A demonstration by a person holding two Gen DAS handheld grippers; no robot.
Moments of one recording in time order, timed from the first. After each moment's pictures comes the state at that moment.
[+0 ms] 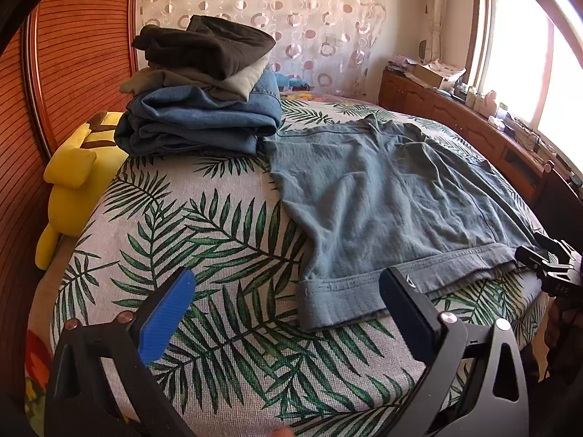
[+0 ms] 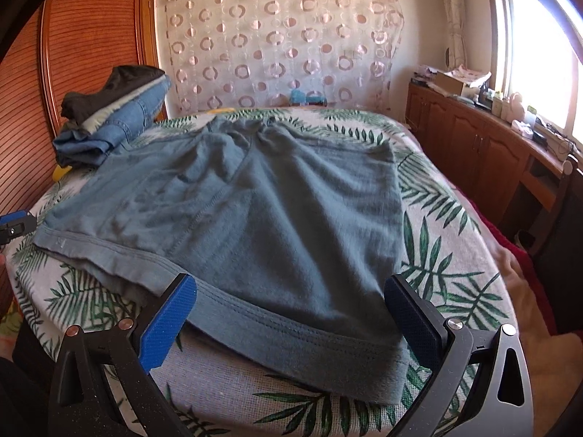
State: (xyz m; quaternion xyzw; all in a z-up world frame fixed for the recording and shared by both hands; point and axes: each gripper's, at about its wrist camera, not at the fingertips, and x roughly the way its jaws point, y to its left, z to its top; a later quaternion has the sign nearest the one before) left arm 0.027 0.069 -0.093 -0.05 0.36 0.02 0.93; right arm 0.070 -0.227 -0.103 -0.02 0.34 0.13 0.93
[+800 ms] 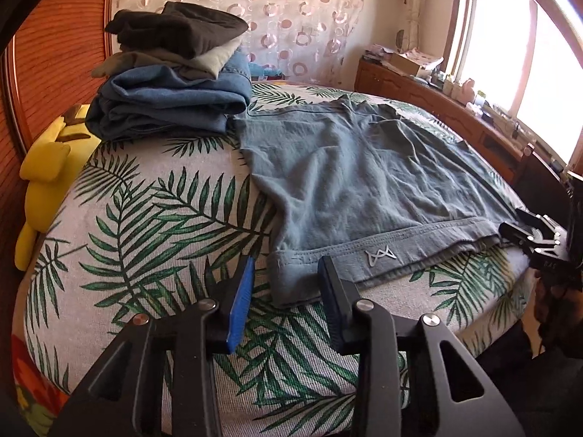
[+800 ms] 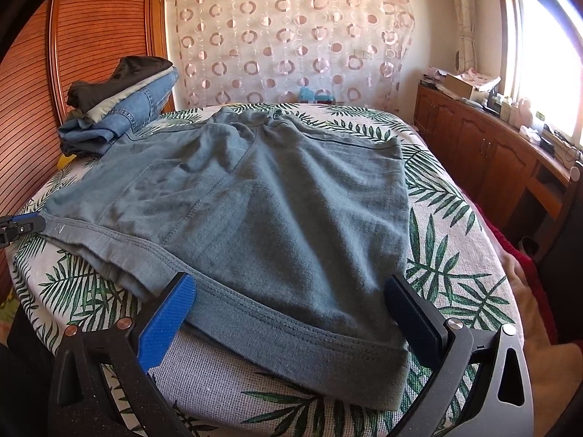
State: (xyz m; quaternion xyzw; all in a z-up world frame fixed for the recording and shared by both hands) left arm 0.022 0.060 -0.103 -0.04 0.38 -0.03 0.92; right arm 0.069 -0.238 -0.098 -0.03 0.32 0.15 0.94
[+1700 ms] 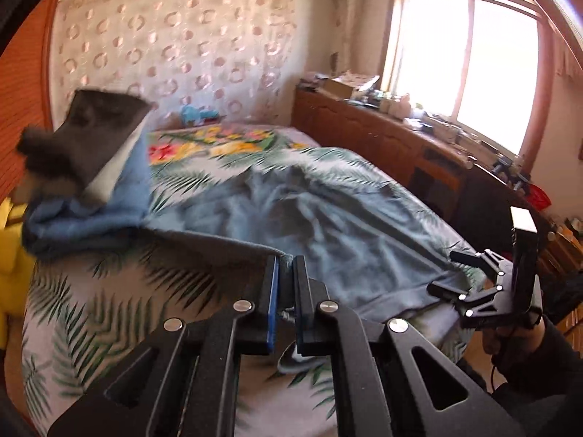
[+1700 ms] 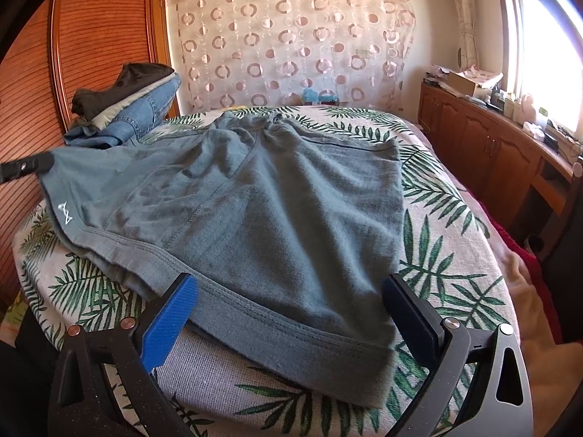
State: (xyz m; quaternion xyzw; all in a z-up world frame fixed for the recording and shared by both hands) left arm 0.065 -0.007 -0.026 -0.02 0.31 -0.15 0.94; right arm 0.071 -0.244 -0.092 -0.02 0.32 0.16 0.93
